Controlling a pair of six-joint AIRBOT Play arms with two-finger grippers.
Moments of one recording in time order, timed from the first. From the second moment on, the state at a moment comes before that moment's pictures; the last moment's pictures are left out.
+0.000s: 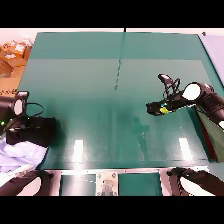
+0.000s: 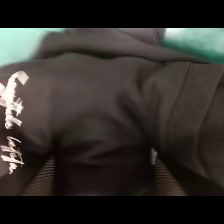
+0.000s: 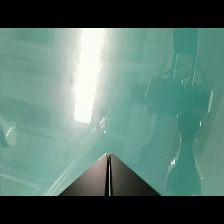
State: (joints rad) left arm 0.07 -1.05 0.69 1.81 -1.16 -1.81; right arm 0.18 -1.12 0.91 -1.29 1.13 1.60
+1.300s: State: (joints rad) left arm -0.65 -1.36 1.34 1.33 -0.83 -1.65; right arm -0.06 -1.09 1.04 -1.26 1.23 1.62
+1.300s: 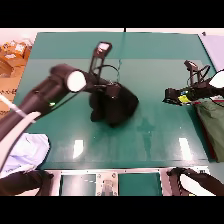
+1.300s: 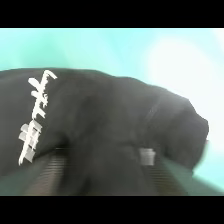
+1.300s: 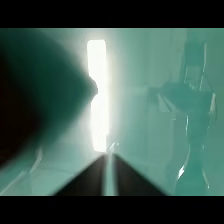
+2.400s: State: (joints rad) left arm -0.32 -1.45 1.06 1.08 -0.96 -1.54; right arm 0.18 -1.22 0.64 -0.80 0.93 1.47
